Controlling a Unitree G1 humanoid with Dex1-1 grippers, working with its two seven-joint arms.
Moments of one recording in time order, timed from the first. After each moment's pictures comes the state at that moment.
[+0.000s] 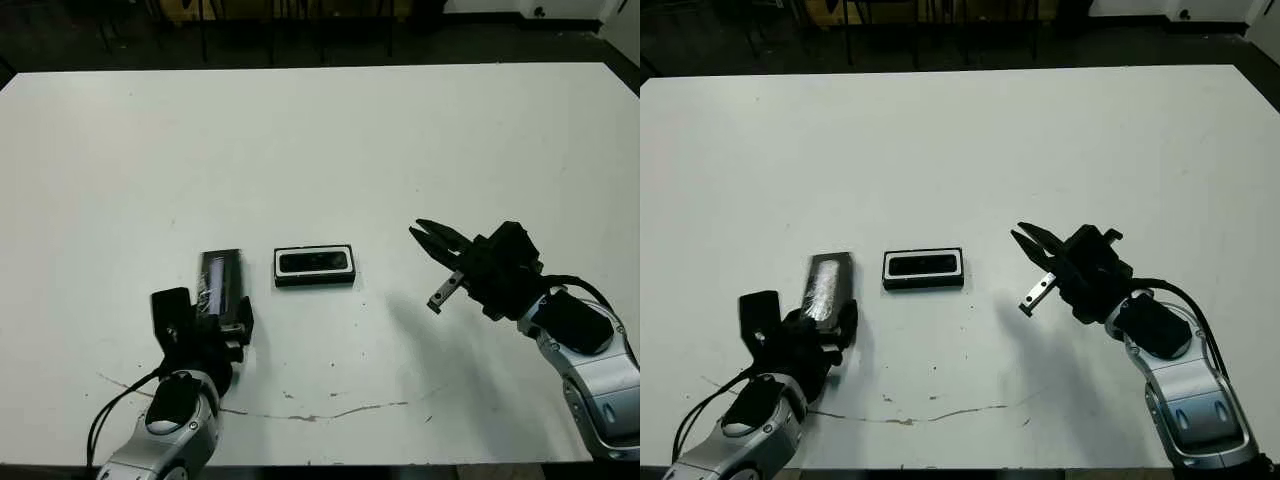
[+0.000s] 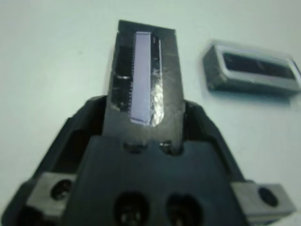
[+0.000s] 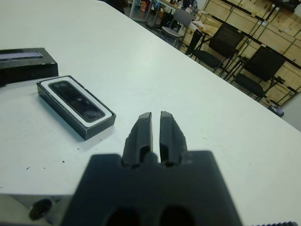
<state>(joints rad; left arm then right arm) 0.30 0.16 -0.12 -0.72 -0.17 0.88 0.11 -0.04 -0.55 0.08 -0.42 0.10 0.30 0.52</state>
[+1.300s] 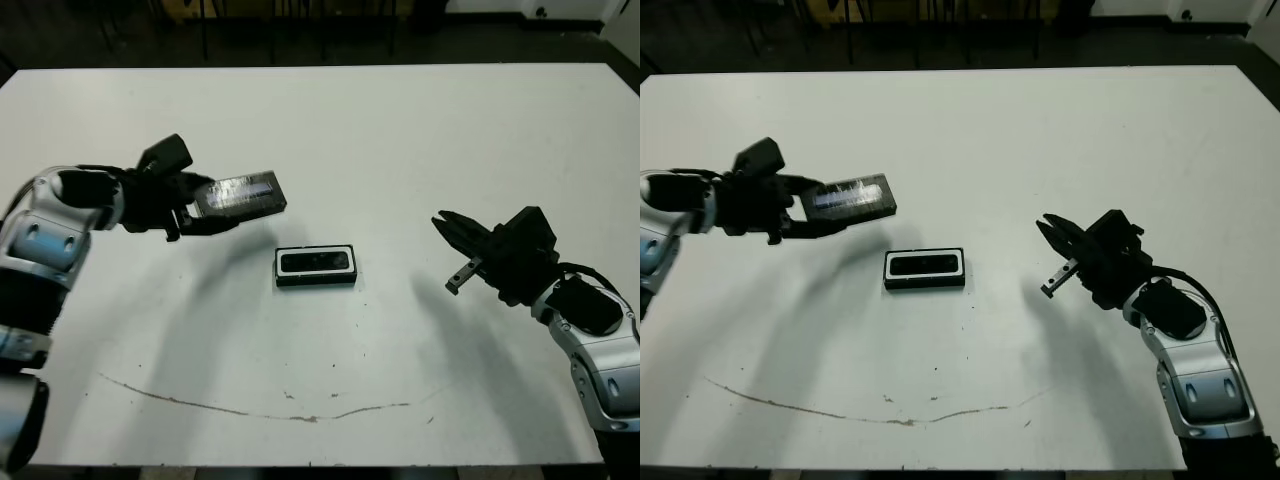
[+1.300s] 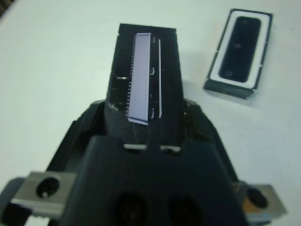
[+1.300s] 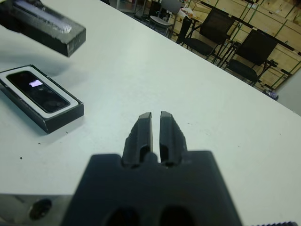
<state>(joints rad) -0.67 0.68 -0.24 0.48 -0.09 0.22 -1.11 -0.10 -0.55 0.02 -0.22 0.12 0.25 0.54</state>
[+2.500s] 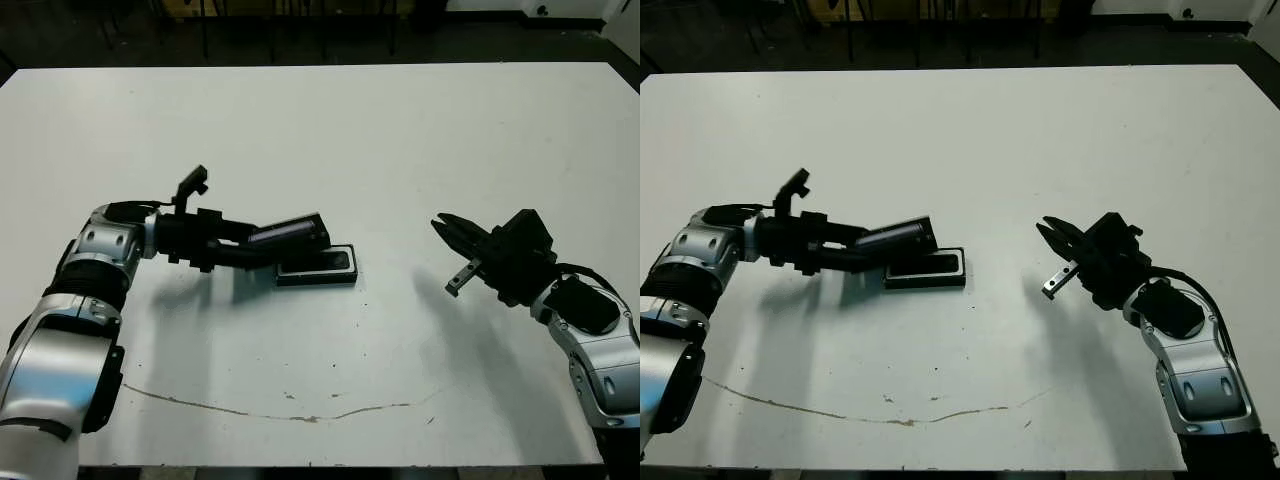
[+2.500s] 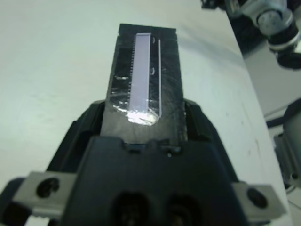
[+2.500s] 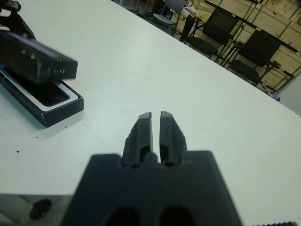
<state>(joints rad) -0.78 0.46 -0.17 0.95 -0.16 0.17 -1.55 -0.10 -0.55 0.03 -0.19 0.10 0.21 0.56</state>
